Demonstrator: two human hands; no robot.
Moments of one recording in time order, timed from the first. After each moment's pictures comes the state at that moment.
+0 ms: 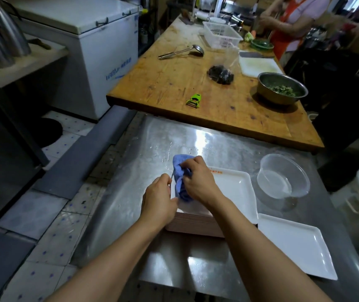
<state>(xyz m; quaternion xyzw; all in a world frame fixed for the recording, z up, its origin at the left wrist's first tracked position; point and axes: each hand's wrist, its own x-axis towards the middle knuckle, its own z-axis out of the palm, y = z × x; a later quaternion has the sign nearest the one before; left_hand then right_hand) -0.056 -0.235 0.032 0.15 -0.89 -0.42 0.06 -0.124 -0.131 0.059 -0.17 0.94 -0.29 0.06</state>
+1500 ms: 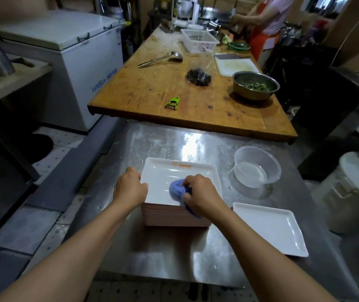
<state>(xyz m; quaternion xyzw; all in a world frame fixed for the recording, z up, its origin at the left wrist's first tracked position) -0.069 -0.226 0.049 0.24 -0.92 -0.32 0.00 -0.083 -0.046 0.070 -0.14 0.95 -0.25 0.09</state>
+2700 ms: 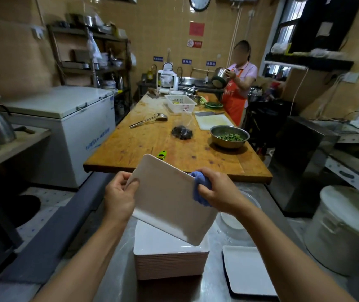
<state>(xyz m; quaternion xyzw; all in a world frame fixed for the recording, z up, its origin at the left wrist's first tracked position) -0.065 -0.217 0.163 0.09 -0.70 -0.66 0.25 -0.094 0.008 0.211 -0.23 0.90 -0.36 -0.05</state>
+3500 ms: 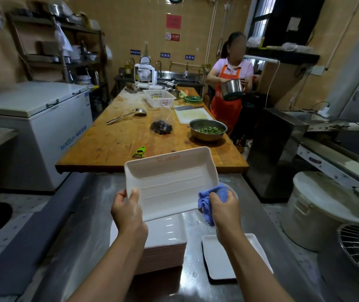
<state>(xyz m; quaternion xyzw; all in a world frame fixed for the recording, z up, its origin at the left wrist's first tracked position) -0.068 -0.129 0.139 0.30 -0.51 -0.78 0.20 -0.061 0.050 0.140 0.18 0.71 -0.67 -0.11</state>
